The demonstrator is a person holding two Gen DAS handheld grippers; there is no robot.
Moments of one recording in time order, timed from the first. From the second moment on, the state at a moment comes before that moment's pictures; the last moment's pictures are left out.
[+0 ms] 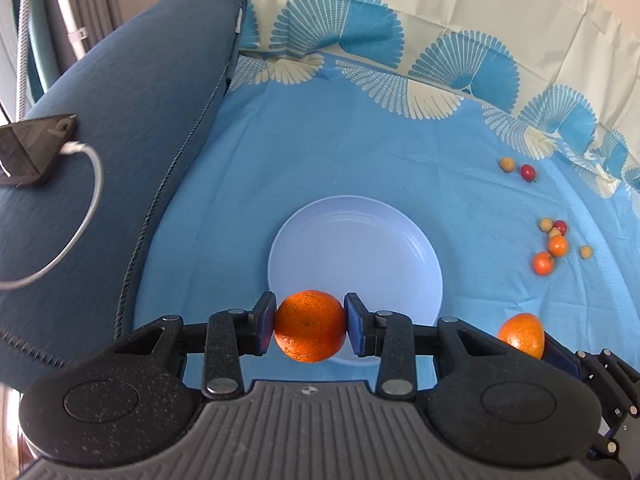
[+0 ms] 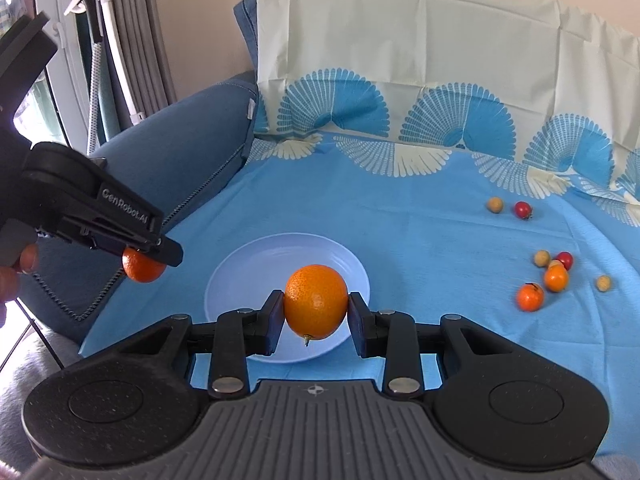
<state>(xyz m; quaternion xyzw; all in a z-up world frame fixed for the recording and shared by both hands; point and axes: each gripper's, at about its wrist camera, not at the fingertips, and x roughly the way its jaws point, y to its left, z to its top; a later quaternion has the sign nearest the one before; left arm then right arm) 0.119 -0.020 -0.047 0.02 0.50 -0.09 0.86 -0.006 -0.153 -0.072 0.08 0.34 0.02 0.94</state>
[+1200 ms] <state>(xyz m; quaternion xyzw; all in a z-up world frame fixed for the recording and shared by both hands) 0.147 -0.024 -0.097 0.10 0.50 -0.03 0.86 0.065 -0.148 -0.108 0.03 0.37 0.04 0.93</state>
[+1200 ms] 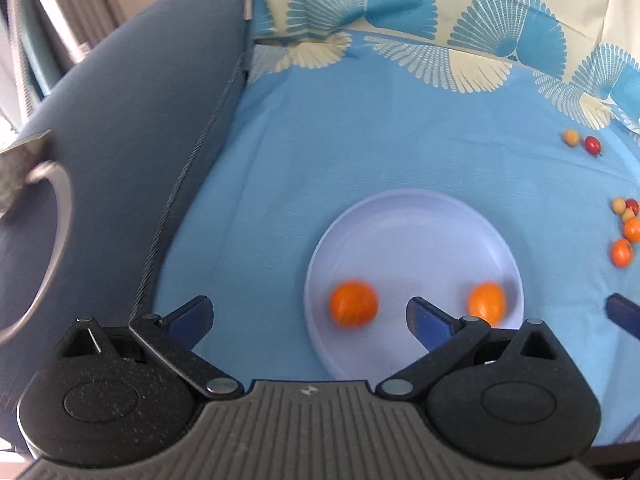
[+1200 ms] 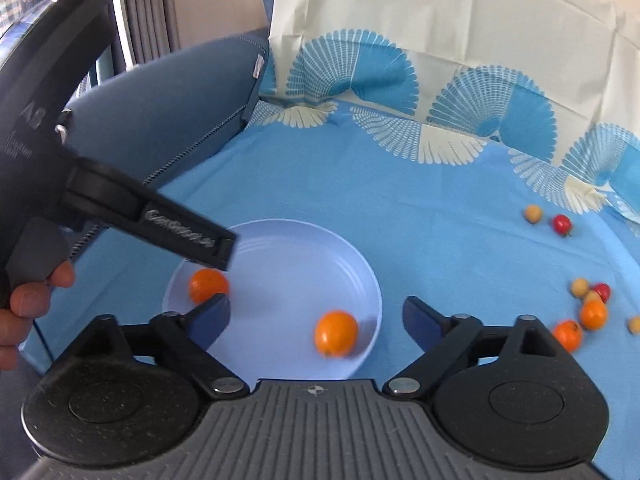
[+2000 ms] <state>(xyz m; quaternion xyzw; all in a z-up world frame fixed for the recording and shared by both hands) -0.019 0.014 -0.014 0.08 0.44 -0.04 0.89 -0.108 -0.129 -0.026 0.06 0.29 0.00 0.96</state>
